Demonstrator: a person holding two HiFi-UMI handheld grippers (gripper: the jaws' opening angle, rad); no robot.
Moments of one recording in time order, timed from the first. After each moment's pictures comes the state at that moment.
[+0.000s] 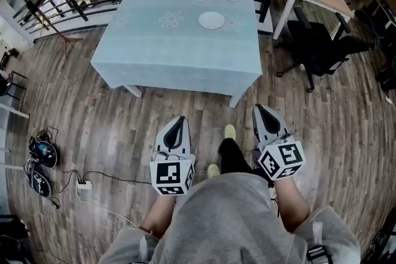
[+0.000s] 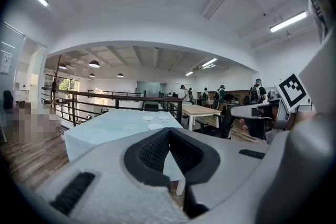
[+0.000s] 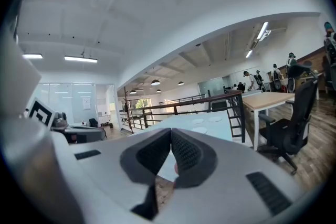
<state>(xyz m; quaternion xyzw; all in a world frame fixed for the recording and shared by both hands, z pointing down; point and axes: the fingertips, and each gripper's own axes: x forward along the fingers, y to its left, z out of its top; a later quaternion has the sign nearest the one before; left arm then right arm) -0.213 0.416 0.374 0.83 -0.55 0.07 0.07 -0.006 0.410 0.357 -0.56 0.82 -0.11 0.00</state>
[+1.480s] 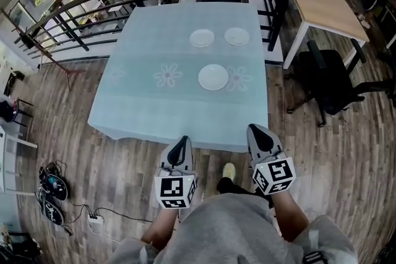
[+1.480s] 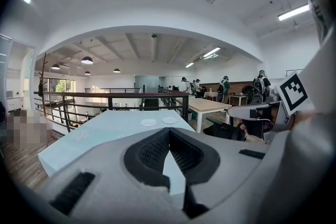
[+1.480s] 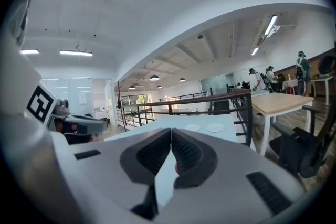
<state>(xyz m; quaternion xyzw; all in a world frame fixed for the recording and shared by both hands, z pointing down) -0.155 0.094 0.375 0.83 -0.54 0.12 0.07 0.037 0.087 0.371 -0.55 0.83 -0.11 -0.03</state>
